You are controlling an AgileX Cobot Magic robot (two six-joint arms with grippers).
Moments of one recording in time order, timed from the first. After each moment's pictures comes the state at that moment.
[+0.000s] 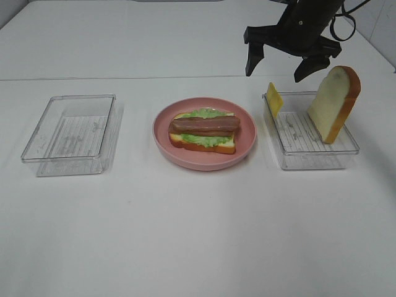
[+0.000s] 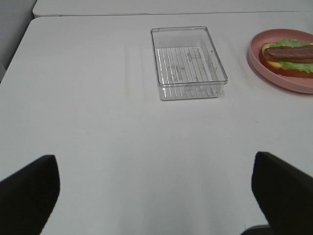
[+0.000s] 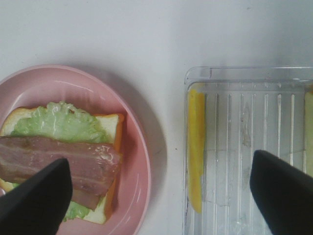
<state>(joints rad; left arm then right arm) 0.00 0.00 -0.52 -0.01 1.08 0.00 0.23 2.18 -1.88 0.10 0.94 0.14</state>
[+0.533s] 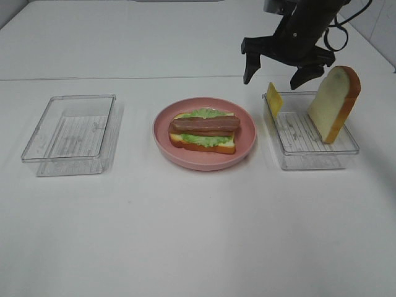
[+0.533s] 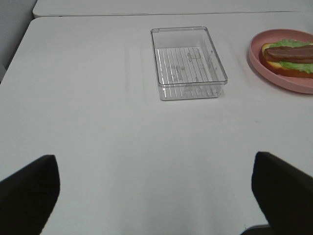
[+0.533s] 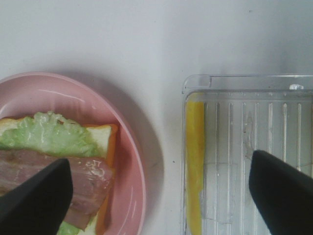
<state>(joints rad) 0.00 0.00 -0.52 -0.01 1.08 0.00 0.23 2.23 -1.88 0.09 0.90 0.14</state>
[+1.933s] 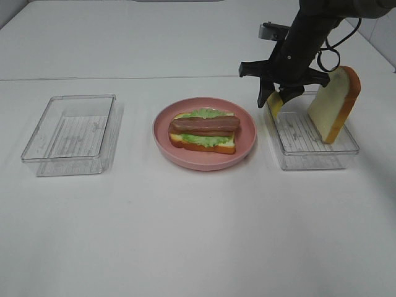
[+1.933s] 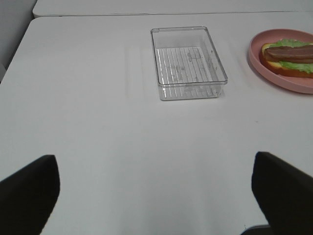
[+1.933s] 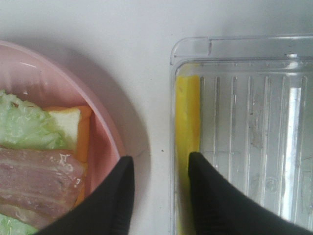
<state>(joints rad) 0.00 0.00 -0.52 -0.01 1.08 0.00 0.23 2.30 -1.88 0.09 0.93 0.14</state>
